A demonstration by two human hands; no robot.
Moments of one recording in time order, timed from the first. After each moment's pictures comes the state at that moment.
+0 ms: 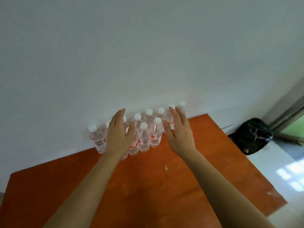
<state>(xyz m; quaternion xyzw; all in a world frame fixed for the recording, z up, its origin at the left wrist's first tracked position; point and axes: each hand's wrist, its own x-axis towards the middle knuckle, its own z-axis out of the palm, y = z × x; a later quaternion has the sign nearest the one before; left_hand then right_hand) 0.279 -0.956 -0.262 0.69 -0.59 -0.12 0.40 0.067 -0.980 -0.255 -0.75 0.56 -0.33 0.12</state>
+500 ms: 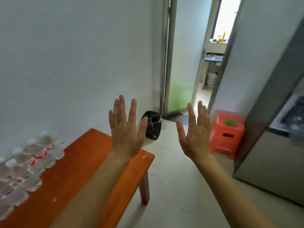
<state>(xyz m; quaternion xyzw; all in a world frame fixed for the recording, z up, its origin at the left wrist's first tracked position) -0.215 -0.765 -0.154 0.37 -0.84 0.00 0.39 -0.401 -0.649 -0.185 -0.46 0.77 -0.39 -0.20</state>
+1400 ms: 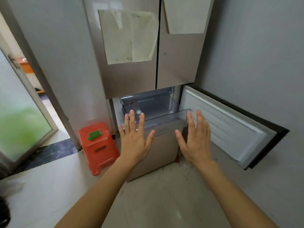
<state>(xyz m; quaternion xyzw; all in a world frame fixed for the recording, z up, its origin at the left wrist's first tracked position) -0.918 -0.427 -0.221 -0.03 -0.98 -0.13 0.17 -0.910 -0.202 -0.217 -0.06 0.94 -0.18 -0.28</state>
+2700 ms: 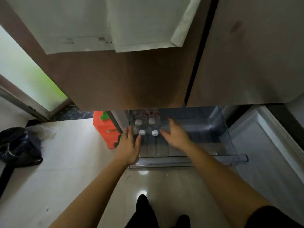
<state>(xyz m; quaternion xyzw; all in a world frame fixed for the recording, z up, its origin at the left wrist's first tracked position) -1.237 -0.460 -0.371 0.25 -0.93 -0.27 -0.05 -1.367 -0.288 -0.358 -0.19 0.91 -0.31 0.22</state>
